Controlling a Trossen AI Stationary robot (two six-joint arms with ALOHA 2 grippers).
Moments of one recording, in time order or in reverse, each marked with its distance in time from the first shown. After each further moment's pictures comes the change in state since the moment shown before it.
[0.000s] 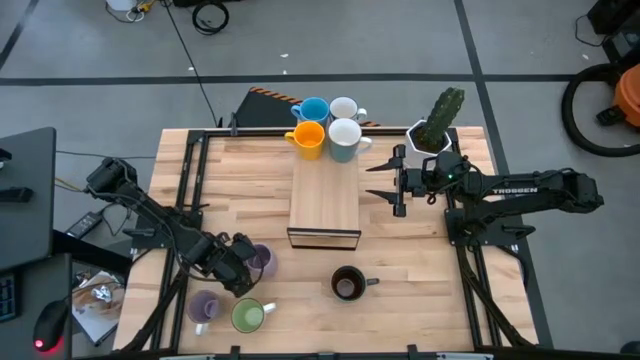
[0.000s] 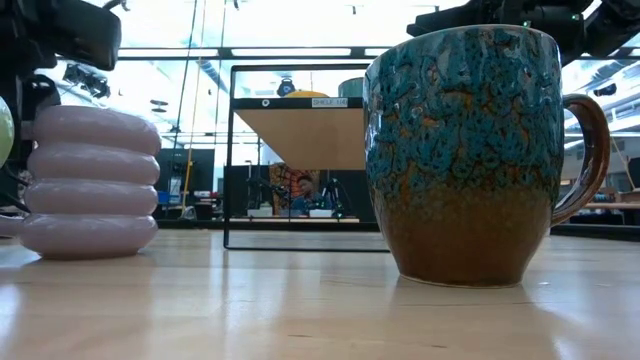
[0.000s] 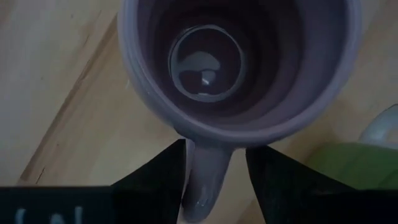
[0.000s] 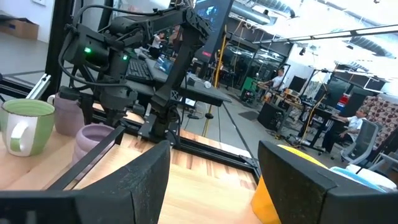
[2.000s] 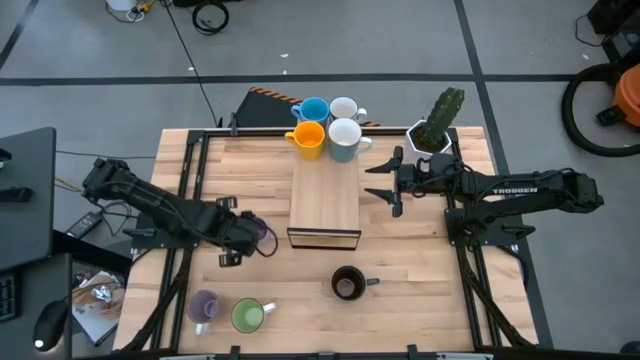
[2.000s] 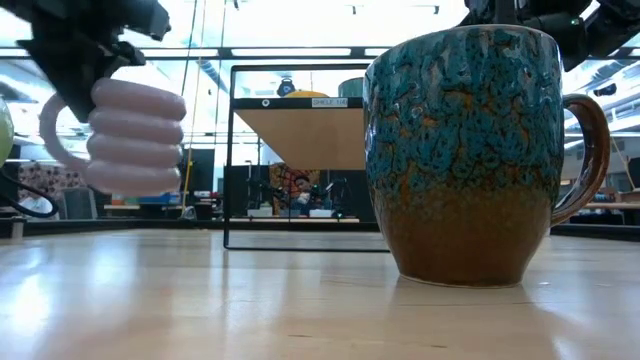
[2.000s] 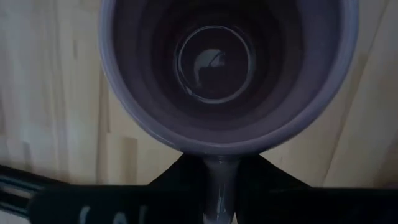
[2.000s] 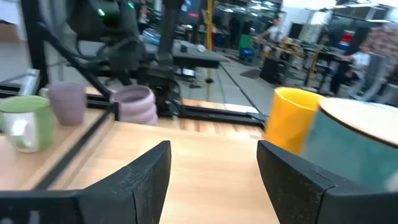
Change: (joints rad) left arm 0.252 -0.036 0.218 -0.449 -0.066 0.711; right arm 0.001 0.000 0.000 -0.135 0.102 0.175
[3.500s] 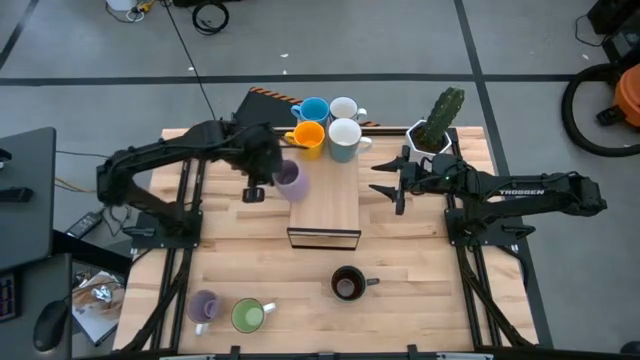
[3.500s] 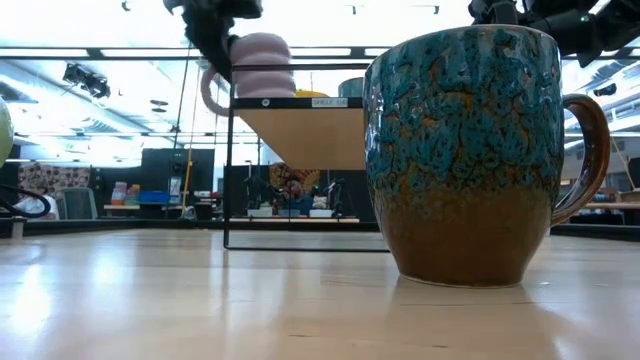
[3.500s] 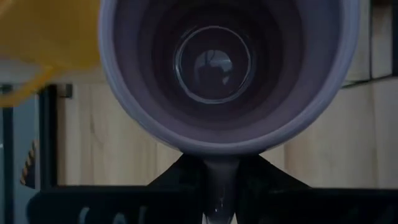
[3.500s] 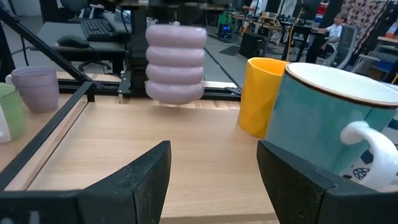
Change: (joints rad) left arm 0.684 0.108 0.409 0.086 0.280 0.827; right arm -0.001 -0.079 0.000 -0.154 0.101 0.026
